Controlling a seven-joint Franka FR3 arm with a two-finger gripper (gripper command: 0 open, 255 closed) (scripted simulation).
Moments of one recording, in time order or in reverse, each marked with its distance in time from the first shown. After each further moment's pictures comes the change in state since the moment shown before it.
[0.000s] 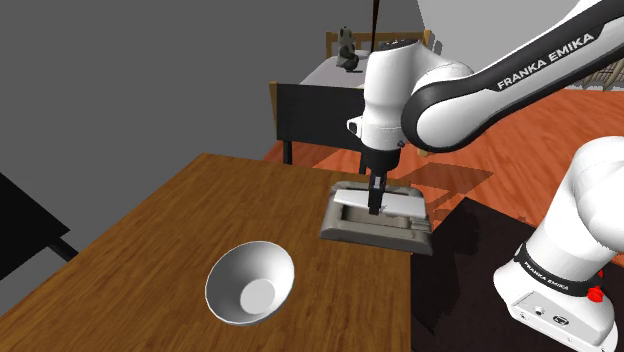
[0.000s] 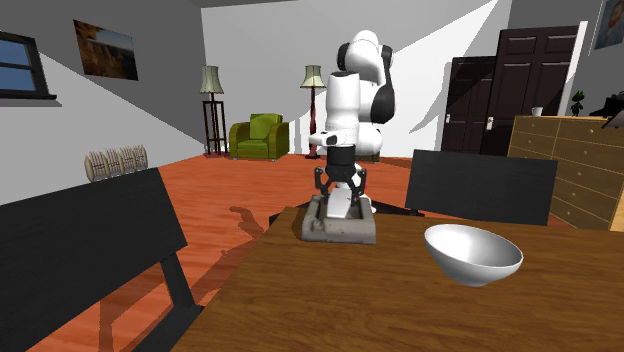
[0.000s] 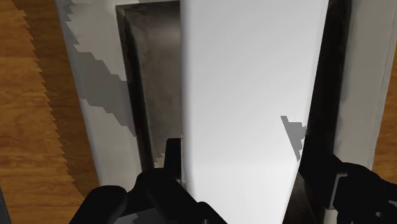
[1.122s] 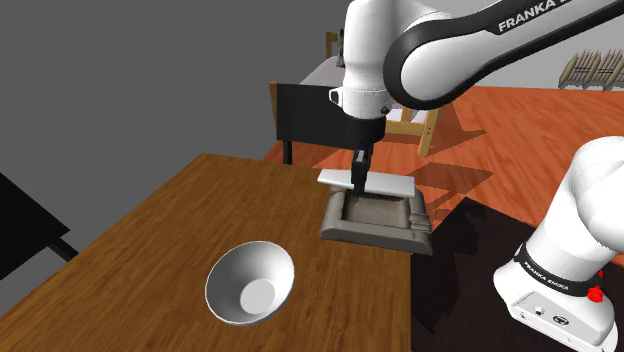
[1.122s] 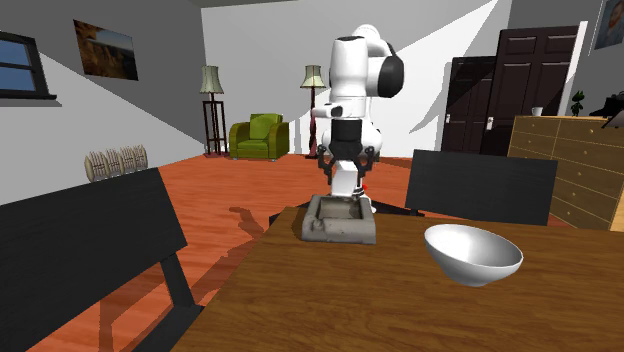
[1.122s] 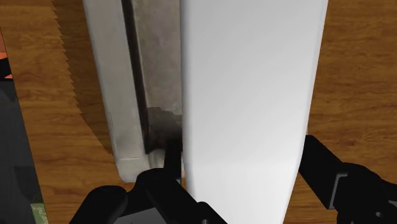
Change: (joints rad) arm -0.002 0.025 0.014 0.211 -0.019 -0.184 0.044
